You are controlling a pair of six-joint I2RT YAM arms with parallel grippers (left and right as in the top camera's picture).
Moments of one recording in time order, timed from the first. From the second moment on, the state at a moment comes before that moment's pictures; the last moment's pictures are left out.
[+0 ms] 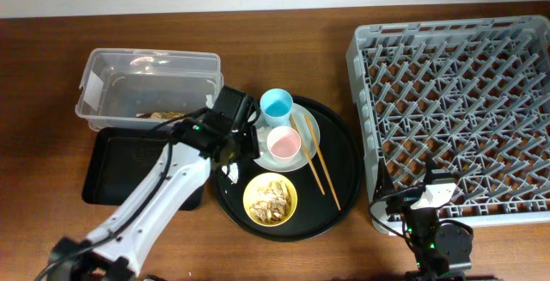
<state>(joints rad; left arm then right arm) -0.47 1.54 1.15 -0.83 -0.08 -0.57 0.06 0.01 0.01 -0.07 -0.02 0.11</state>
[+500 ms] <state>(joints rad) -0.47 1.75 1.15 -0.69 -0.08 -0.58 0.06 0.01 0.01 -0.07 -0.02 0.11</state>
